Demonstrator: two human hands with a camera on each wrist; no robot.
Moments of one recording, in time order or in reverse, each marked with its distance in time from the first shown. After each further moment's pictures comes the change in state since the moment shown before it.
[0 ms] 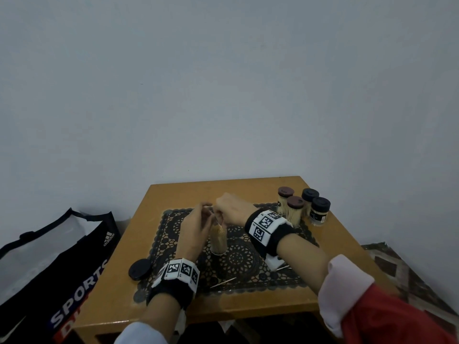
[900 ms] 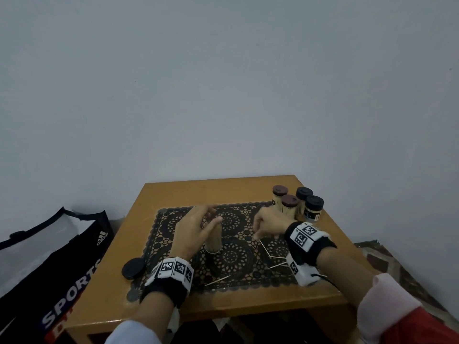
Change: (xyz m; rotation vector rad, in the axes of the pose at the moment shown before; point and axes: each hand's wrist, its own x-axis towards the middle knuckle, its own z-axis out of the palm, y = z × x) left_hand -0.002 0.001 -0.004 0.104 -0.106 0.176; right_hand -0.069 0.081 0.023 0.312 -0.149 0.398
